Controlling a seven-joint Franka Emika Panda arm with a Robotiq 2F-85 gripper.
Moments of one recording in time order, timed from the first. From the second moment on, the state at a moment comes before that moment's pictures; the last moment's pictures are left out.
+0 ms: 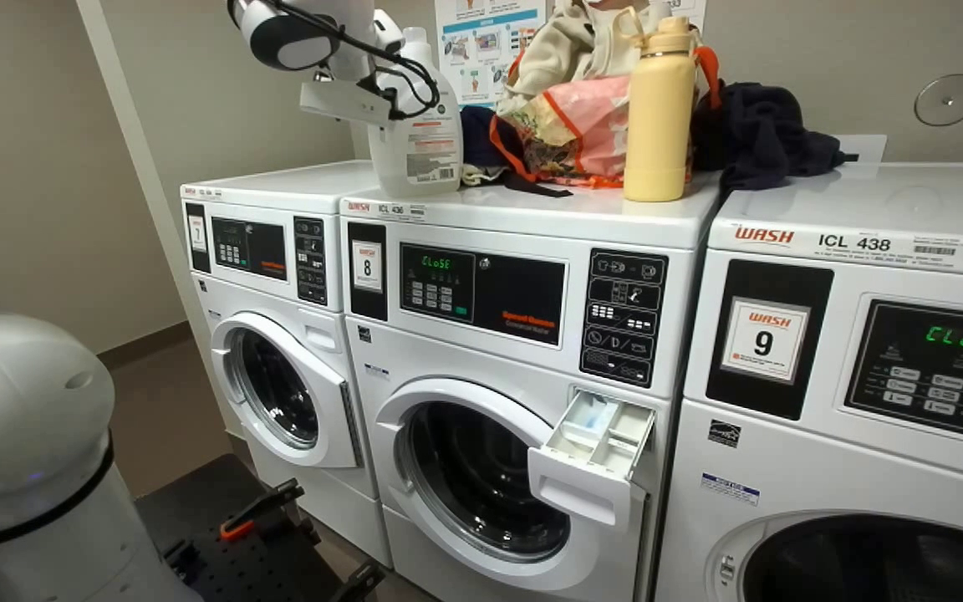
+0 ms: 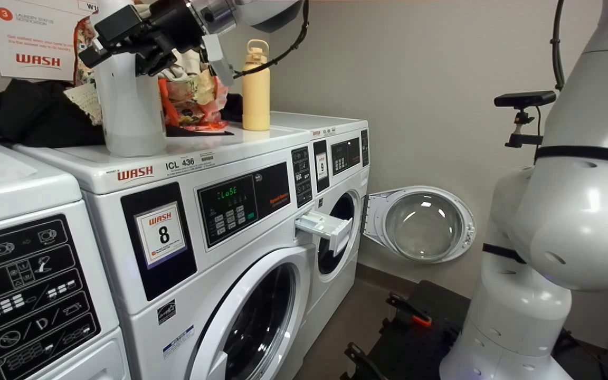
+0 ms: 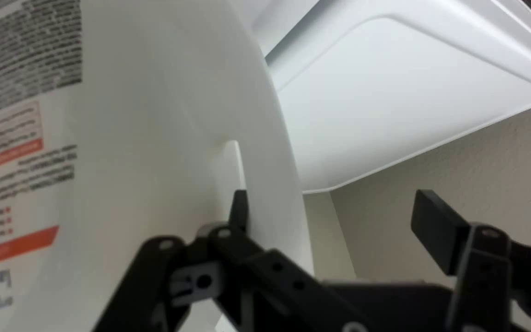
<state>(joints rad) 0.26 -0.17 0.15 -2.07 1.01 2.60 -0.96</state>
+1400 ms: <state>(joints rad) 0.18 -0.27 0.13 -2.17 0.91 2.70 -0.98</state>
